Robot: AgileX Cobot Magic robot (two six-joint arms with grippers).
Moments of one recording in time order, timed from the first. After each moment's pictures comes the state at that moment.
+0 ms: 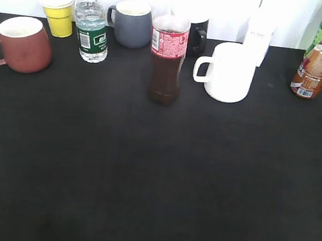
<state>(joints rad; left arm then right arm) 0.02 -0.01 -0.52 0.01 1.07 -0.05 0.06 -0.01 -0.50 -0.02 1.04 0.05</state>
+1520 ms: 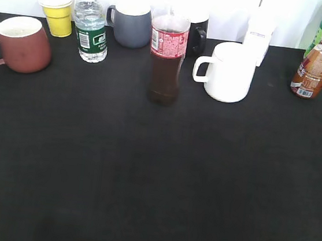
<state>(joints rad) 0.02 0.30 -0.49 0.02 0.26 -0.05 0.06 -0.01 -0.50 -0.02 1.04 0.05</state>
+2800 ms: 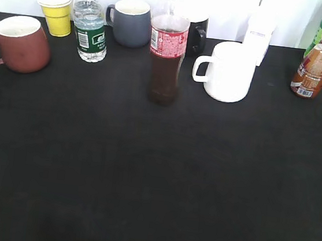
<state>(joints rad) 0.10 1.78 -0.51 0.07 -0.90 -0.05 0.06 -0.01 -0.50 -0.02 1.04 0.05</state>
